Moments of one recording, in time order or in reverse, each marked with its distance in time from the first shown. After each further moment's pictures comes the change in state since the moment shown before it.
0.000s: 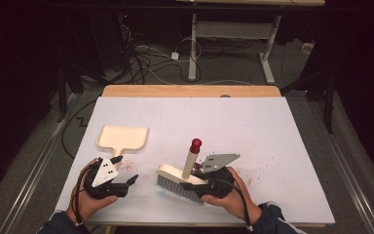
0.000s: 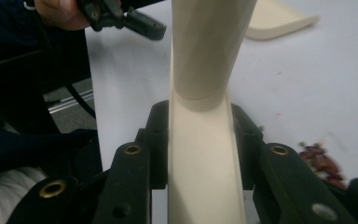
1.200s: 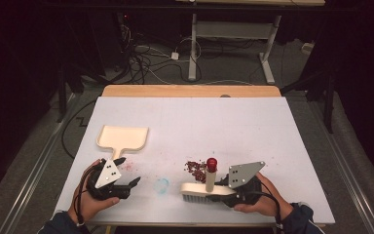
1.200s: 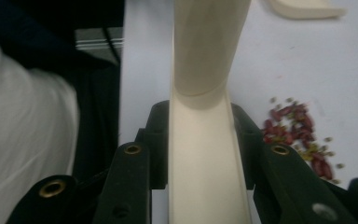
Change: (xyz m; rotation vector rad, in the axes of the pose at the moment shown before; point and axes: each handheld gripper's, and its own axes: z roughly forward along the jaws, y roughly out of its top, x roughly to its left) left arm -0.007 0.001 0.005 0.020 -0.026 0.035; right arm -0.013 -0.032 -0.056 0.096 0.097 -0.283
